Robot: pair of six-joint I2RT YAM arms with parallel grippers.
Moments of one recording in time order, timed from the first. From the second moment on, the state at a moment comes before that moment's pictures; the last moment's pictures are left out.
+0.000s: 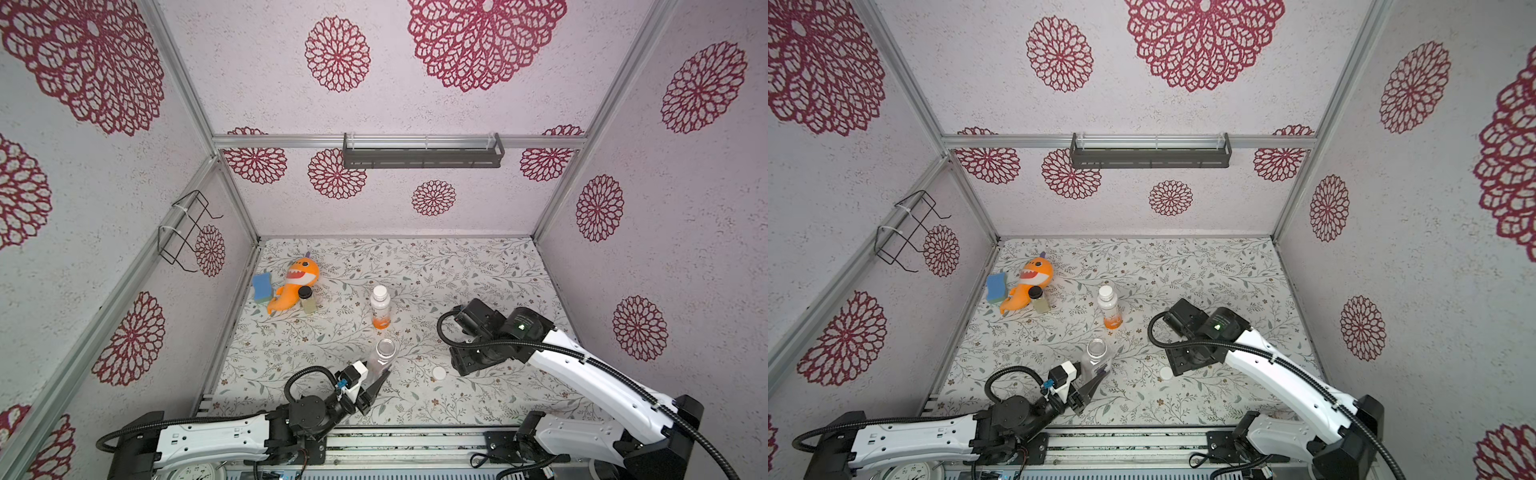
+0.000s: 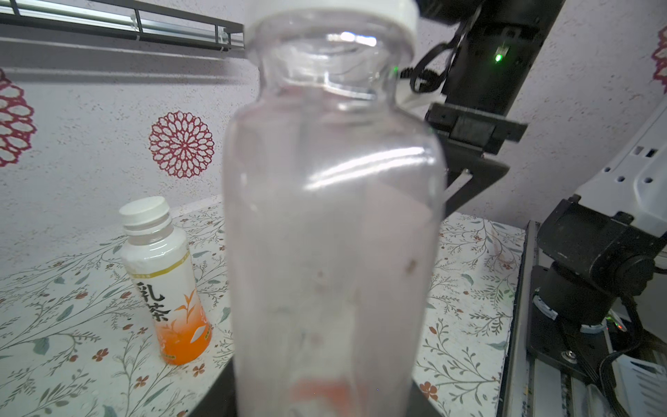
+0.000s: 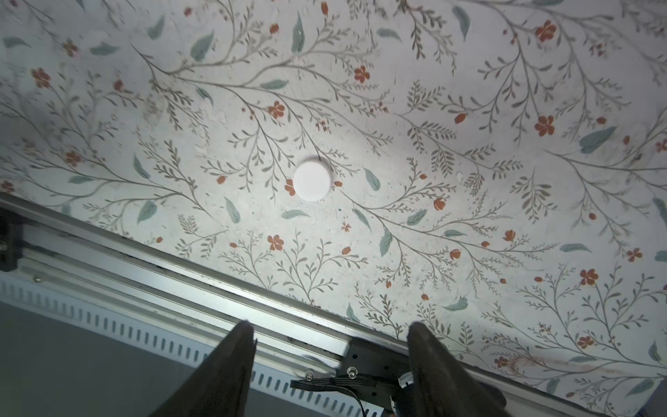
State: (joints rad) left arm -1.36 0.55 0.05 0.55 -0.55 0.01; right arm 0.79 1.19 1.13 -1.28 0.04 0.45
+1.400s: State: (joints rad) left arm -1.36 0.53 0.02 0.54 -0.48 0.01; right arm 0.85 1.57 0.87 -0.73 0.08 0.62
